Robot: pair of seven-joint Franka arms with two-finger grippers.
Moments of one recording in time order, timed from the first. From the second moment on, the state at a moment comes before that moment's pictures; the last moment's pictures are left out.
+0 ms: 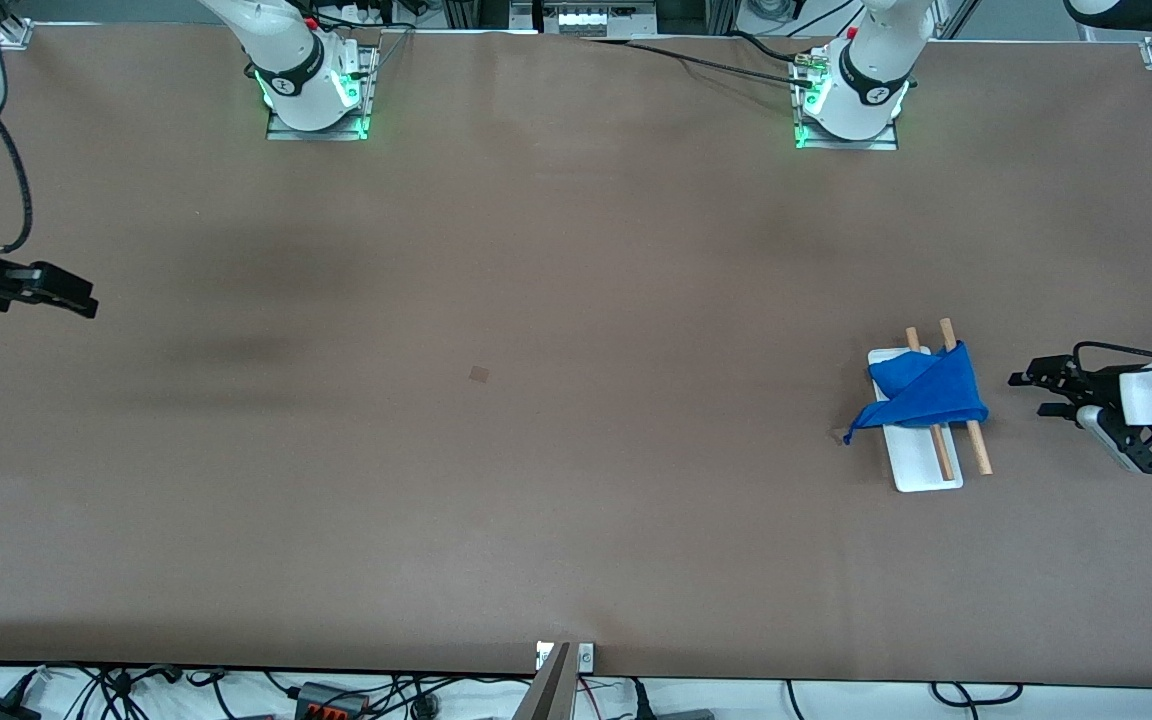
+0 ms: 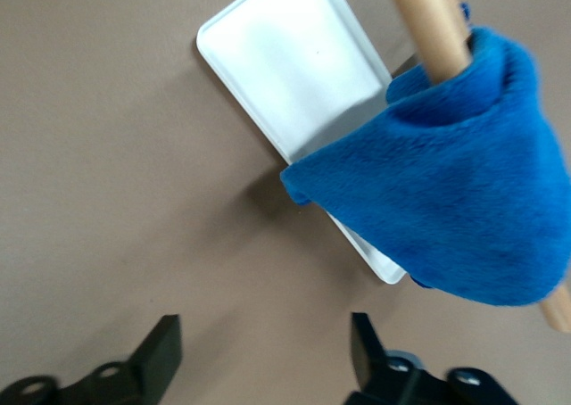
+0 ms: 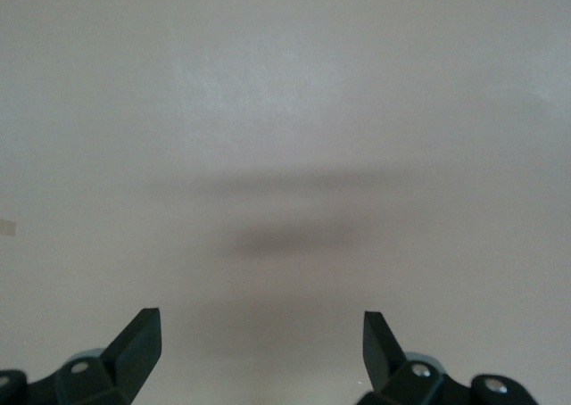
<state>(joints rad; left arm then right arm) 0.50 0.71 -0.16 -1.44 -0.14 1.80 1.03 0.01 0.14 -0.06 -1.57 -0.05 1.67 0.00</state>
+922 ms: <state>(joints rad) 0.42 0.69 -0.18 -0.93 -0.14 1.29 0.72 0.01 0.06 -0.05 -1.67 -0.05 1.74 0.00</state>
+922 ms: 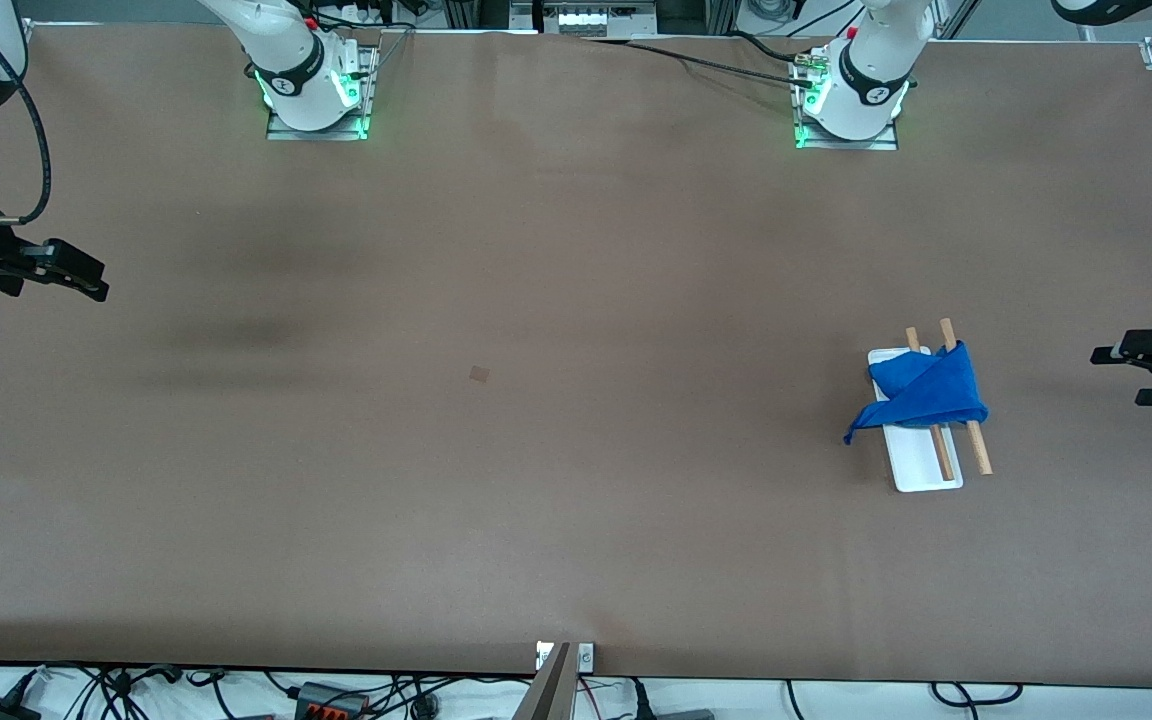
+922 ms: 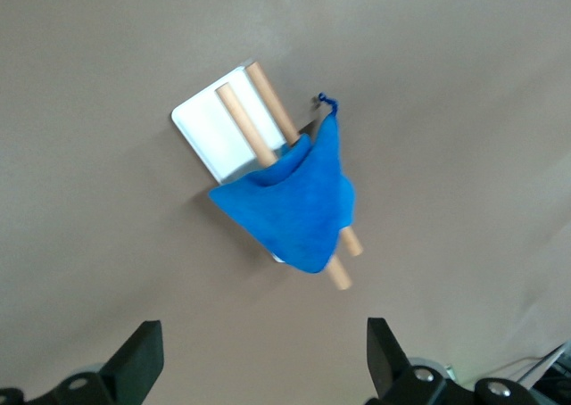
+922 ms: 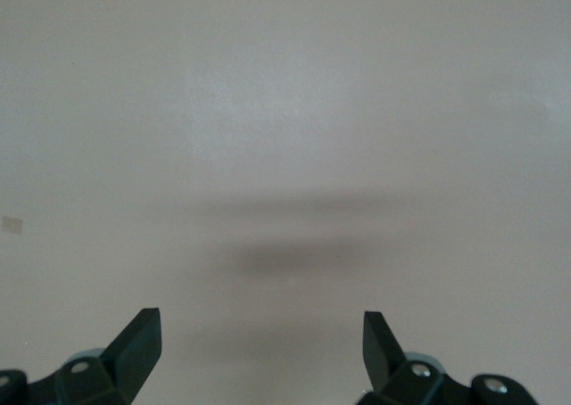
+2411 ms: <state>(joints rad) 0.26 0.67 -0.19 -0.84 -0.14 1.22 0.60 0.00 0.05 -0.02 -1.66 -0.05 1.75 -0.01</state>
